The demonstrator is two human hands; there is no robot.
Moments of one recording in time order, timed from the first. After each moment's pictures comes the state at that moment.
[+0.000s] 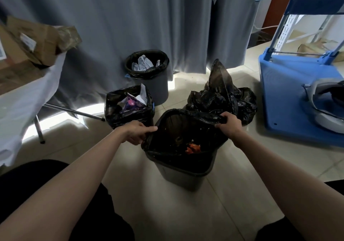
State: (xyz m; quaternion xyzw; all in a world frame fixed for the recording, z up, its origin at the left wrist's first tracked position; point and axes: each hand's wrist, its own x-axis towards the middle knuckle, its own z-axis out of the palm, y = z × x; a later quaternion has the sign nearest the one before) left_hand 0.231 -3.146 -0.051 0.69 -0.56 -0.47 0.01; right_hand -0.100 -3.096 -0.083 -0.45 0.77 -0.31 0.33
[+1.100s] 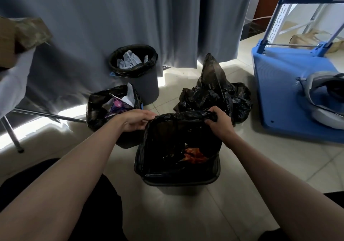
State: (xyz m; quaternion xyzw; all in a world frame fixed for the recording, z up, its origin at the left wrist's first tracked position) left_hand 0.191 -3.231 -0.080 0.55 -0.49 -0.66 0.10; right_hand -0.093 -3.119 -0.094 -0.51 0.72 -0.36 0.29
